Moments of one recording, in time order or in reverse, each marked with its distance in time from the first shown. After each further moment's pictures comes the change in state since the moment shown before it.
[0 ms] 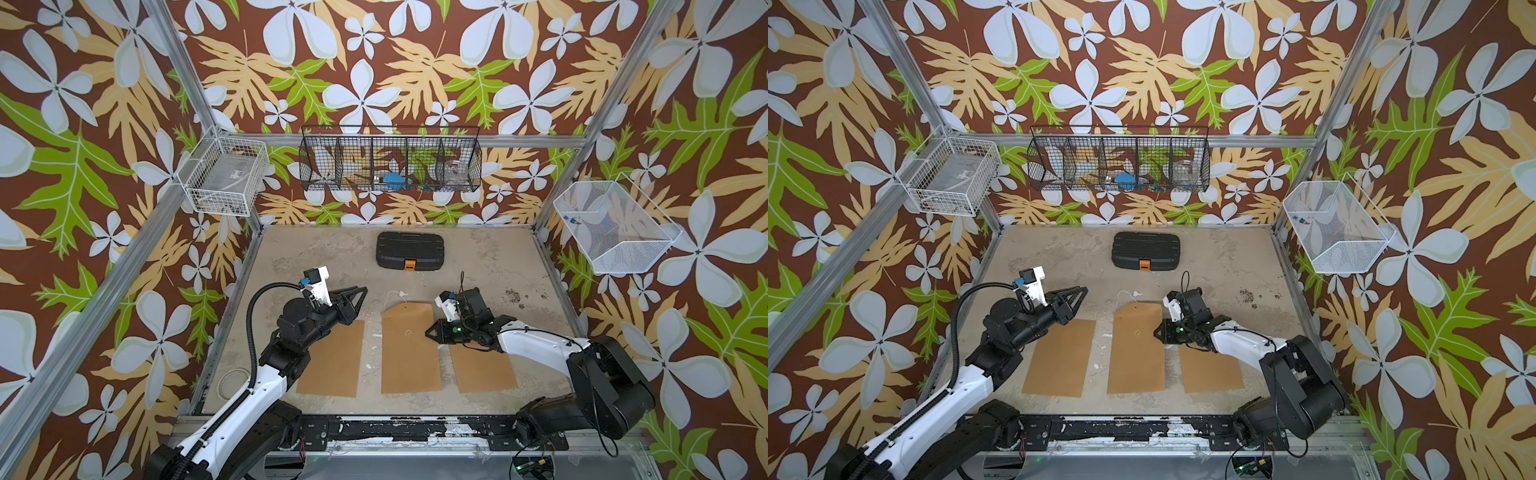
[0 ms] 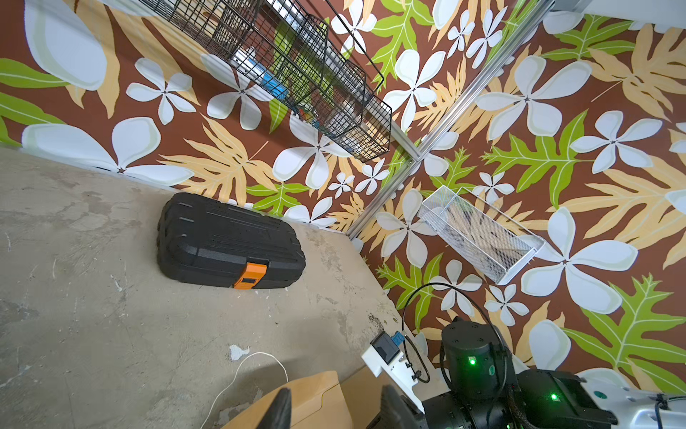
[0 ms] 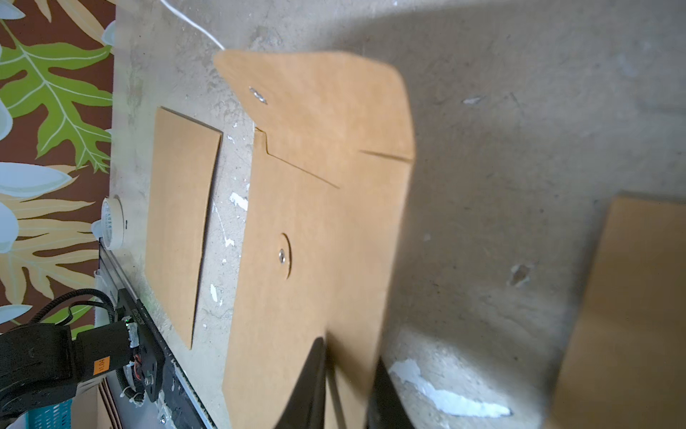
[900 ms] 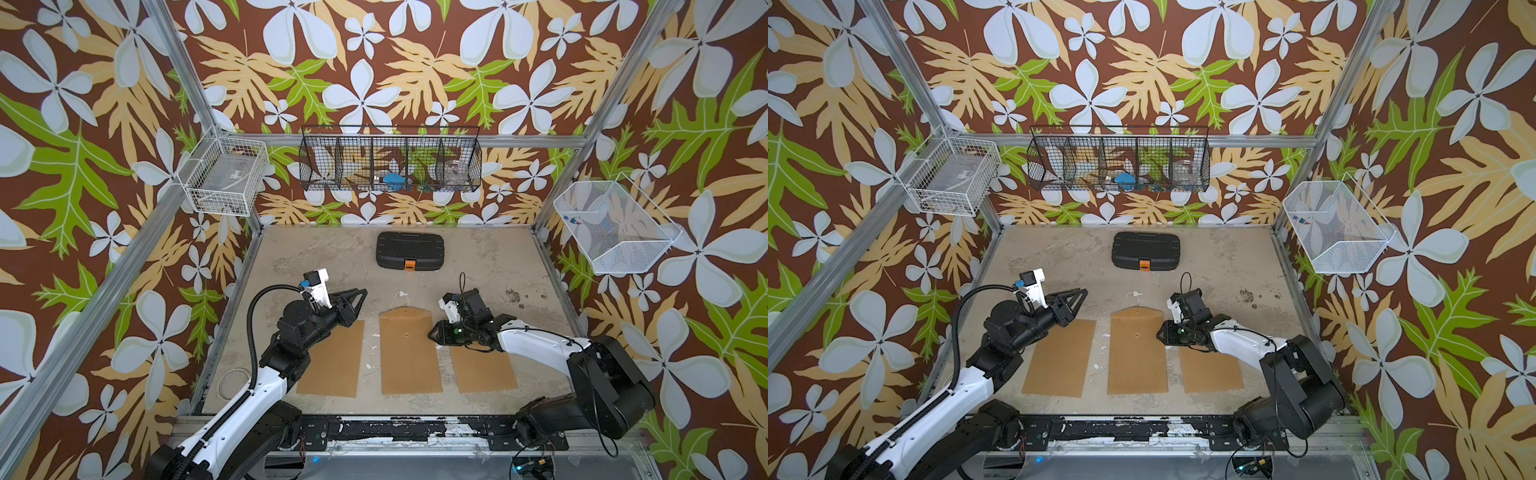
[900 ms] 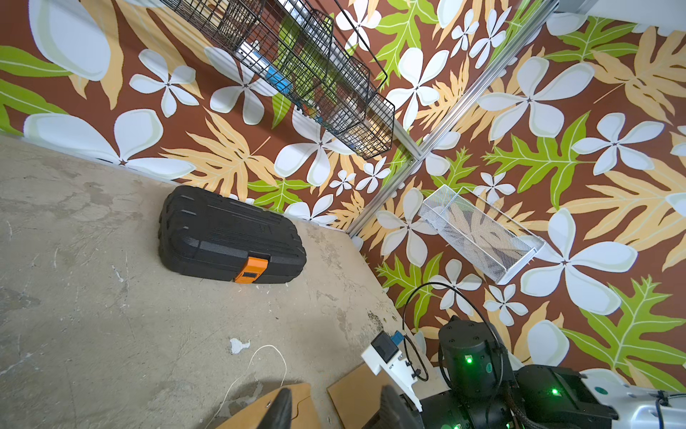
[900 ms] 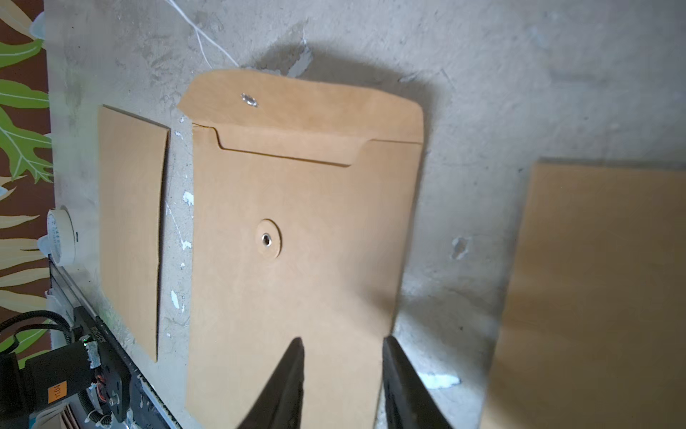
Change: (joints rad) left arm 0.000 -0.007 -0.024 0.016 0.000 -0.018; right arm 0.000 -0.002 0.013 -0.081 0.092 -0.001
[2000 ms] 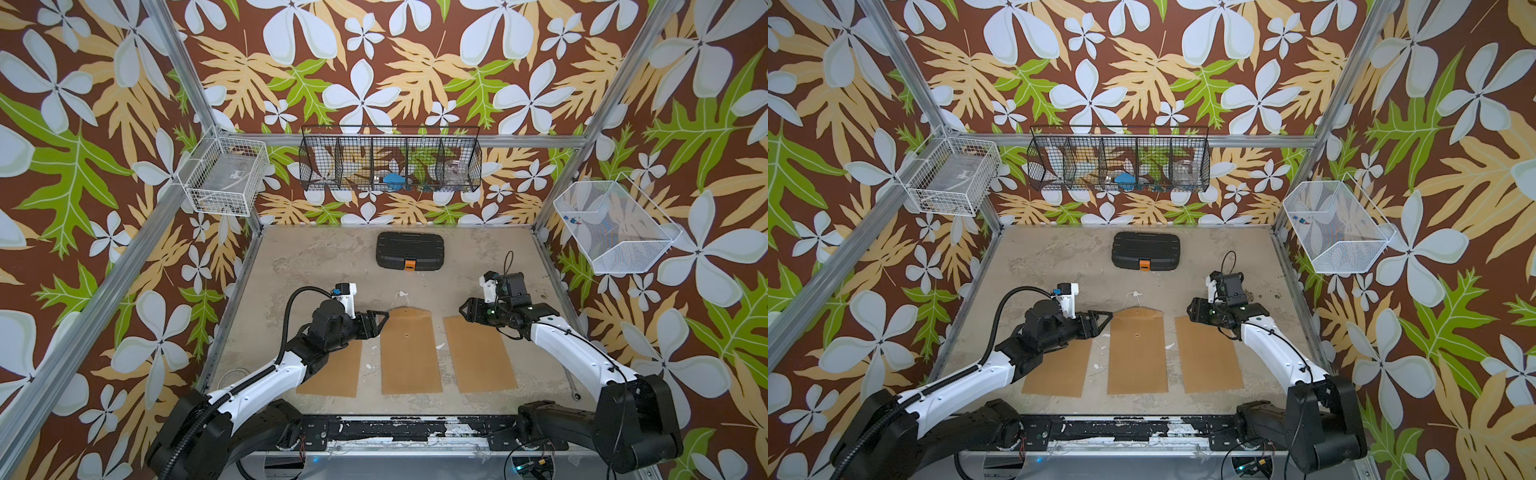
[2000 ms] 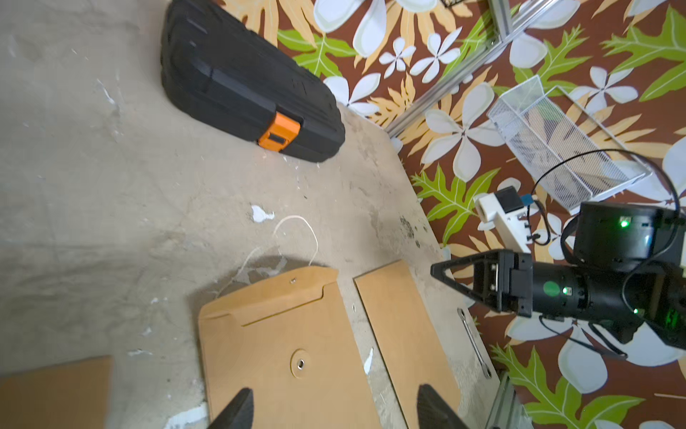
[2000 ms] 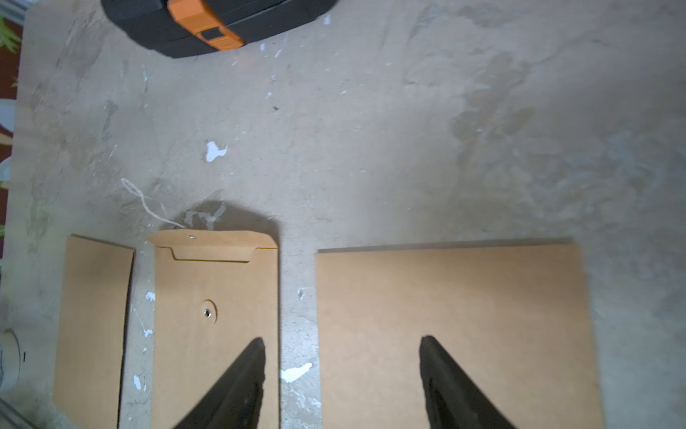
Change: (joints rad) left arm -0.207 0.271 0.024 -0.118 -0.058 -0.061; right arm -0.339 -0.206 0.099 -0.247 0.106 -0.142
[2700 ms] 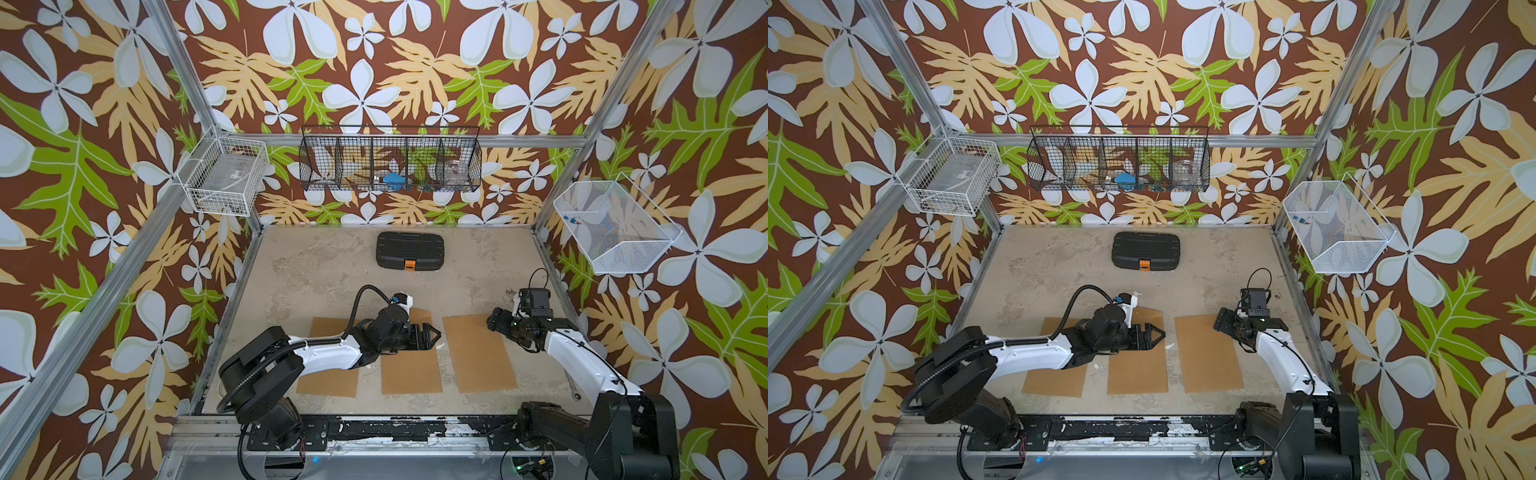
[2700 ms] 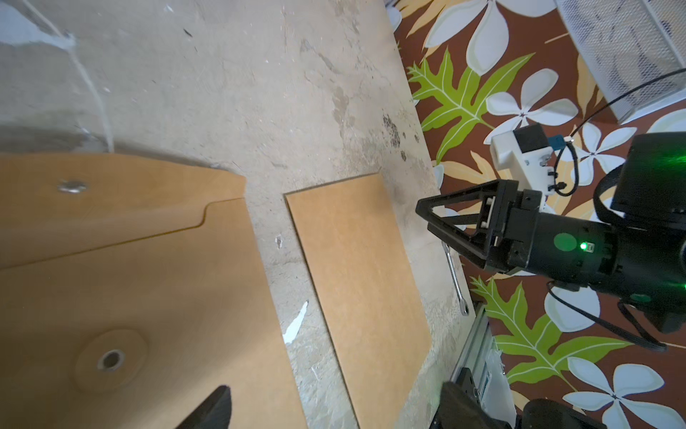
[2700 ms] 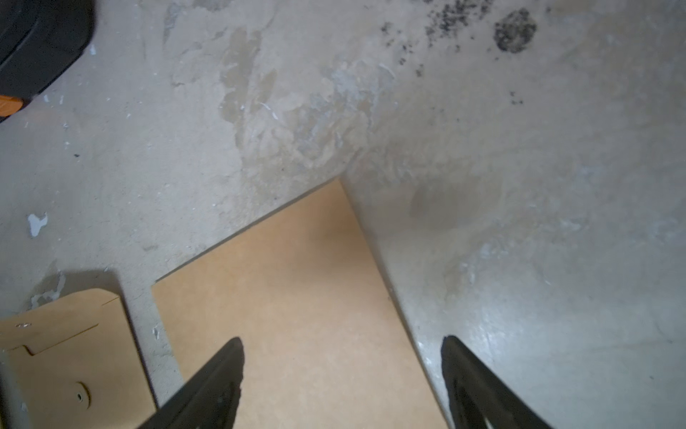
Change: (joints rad) left arm -0.328 0.507 0.298 0.069 -0.076 -0.203; right arm -0.218 -0.058 -0.142 -0.041 0.132 0.064
